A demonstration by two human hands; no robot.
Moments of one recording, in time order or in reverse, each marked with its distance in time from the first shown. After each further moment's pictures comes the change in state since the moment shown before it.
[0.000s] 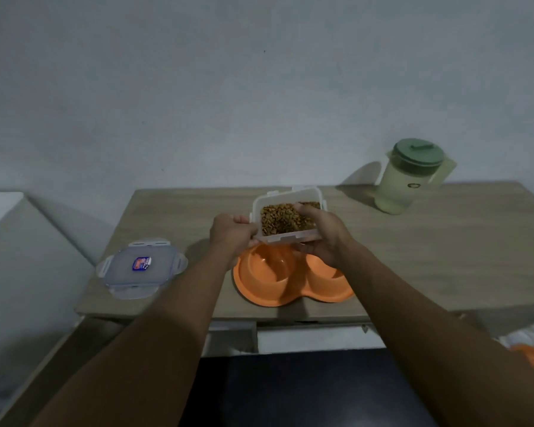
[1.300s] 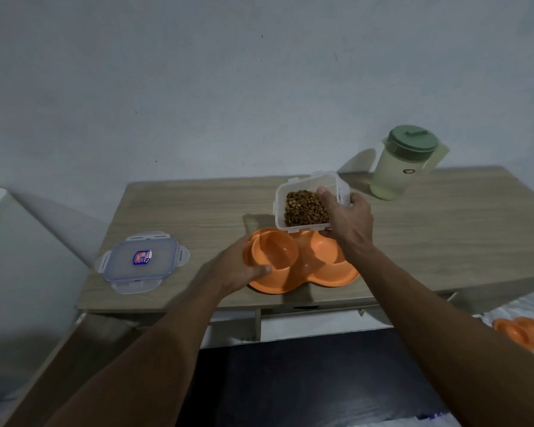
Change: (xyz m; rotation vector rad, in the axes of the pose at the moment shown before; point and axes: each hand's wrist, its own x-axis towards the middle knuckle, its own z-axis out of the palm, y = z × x) left_hand -0.017 -0.062 -0.040 0.650 -0.446 0.253; right_hand -0.025 0.007 -0.013 -0.344 0.440 -0.398
